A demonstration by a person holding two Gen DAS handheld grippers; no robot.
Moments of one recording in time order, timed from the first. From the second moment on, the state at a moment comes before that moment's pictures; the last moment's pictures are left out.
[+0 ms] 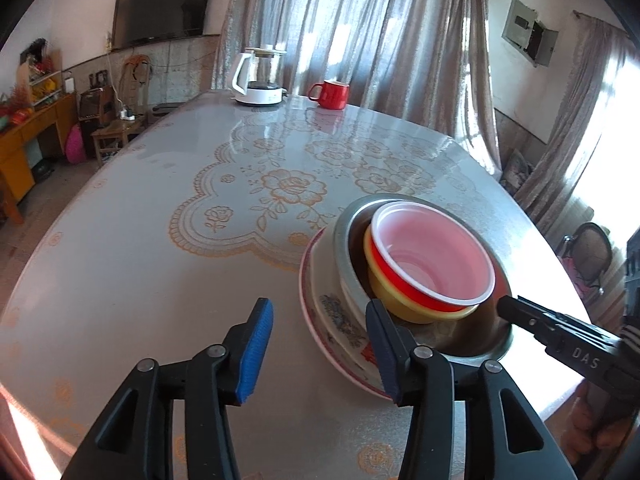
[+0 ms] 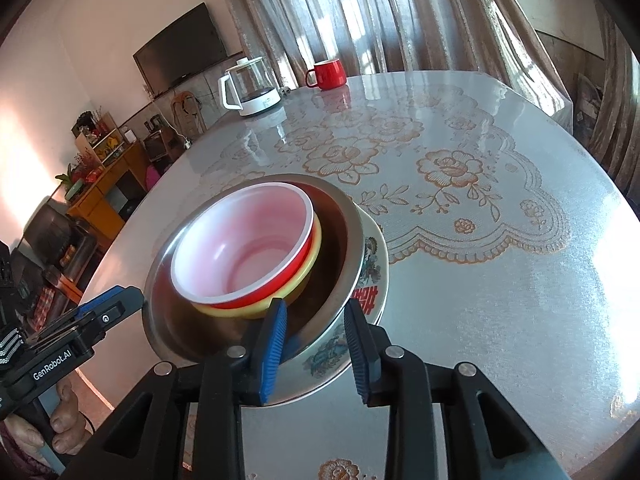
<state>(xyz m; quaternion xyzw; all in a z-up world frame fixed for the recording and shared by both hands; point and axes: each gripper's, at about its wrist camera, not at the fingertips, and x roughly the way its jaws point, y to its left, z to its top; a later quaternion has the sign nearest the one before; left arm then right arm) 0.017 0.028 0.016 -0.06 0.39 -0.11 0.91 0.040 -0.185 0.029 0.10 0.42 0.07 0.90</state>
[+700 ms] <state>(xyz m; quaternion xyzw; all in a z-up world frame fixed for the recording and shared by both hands) 0.001 0.025 0.022 -0.04 0.36 -0.06 0.93 0.019 -0.166 0.054 0.06 0.36 0.01 0.93</state>
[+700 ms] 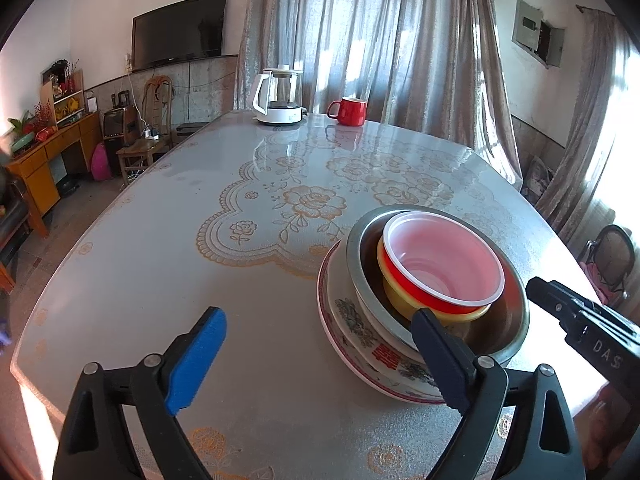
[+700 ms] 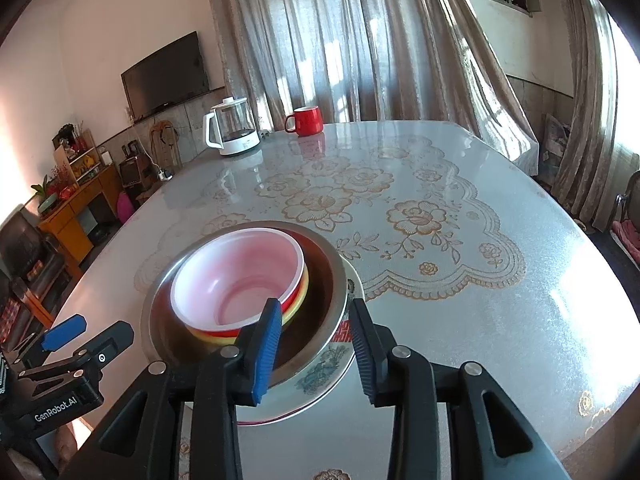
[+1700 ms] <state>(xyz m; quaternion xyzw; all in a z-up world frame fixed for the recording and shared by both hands) 0.006 0.023 0.024 -0.02 0.34 -0.02 0.94 0.024 -0.154 0.052 0.04 0.34 0.00 0.94</state>
